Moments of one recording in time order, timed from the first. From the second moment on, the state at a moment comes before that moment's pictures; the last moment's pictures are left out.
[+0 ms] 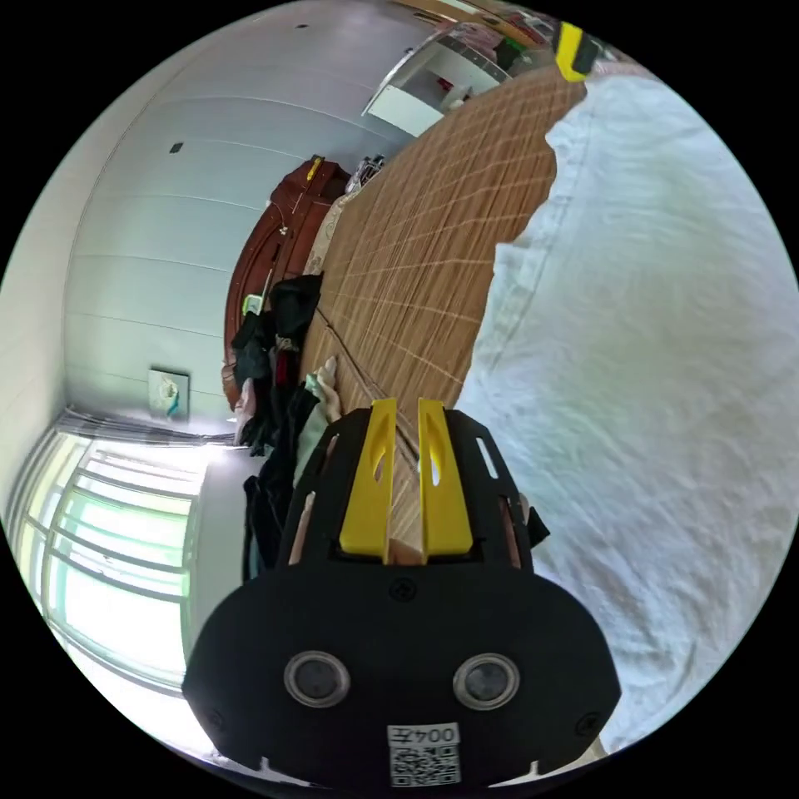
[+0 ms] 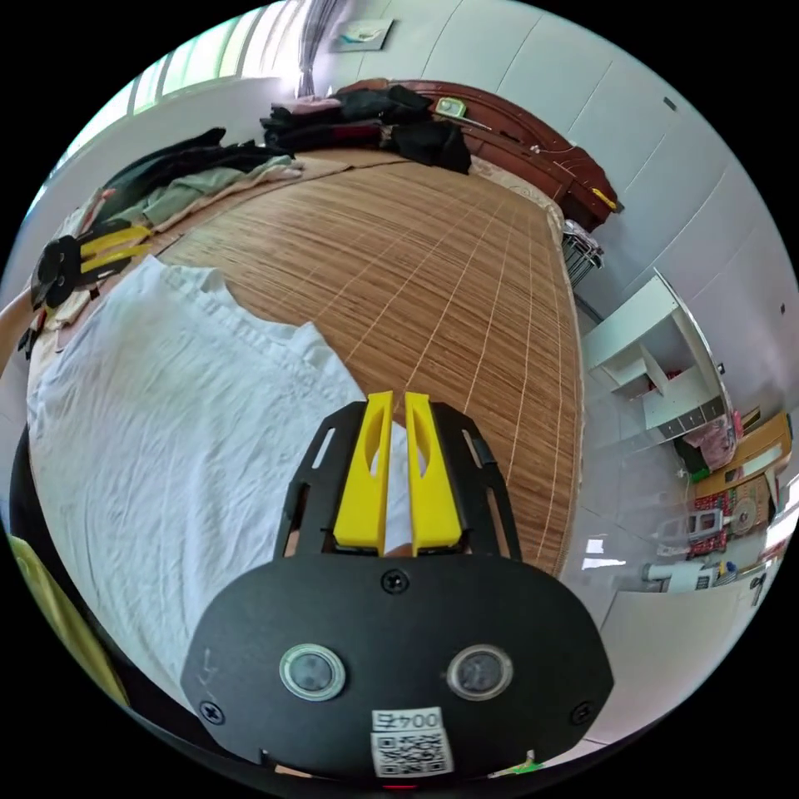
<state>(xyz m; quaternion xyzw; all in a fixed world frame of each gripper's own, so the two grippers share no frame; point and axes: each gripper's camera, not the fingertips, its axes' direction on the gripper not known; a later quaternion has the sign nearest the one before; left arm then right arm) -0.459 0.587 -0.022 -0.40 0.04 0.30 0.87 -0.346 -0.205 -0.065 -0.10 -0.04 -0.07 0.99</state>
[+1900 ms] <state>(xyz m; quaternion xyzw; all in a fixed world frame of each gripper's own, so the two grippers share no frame) -0.619 0.527 -0.279 -0.48 0.18 0.04 0.86 -0.312 0.267 -0.129 -0.06 -0.23 0.30 0.92</state>
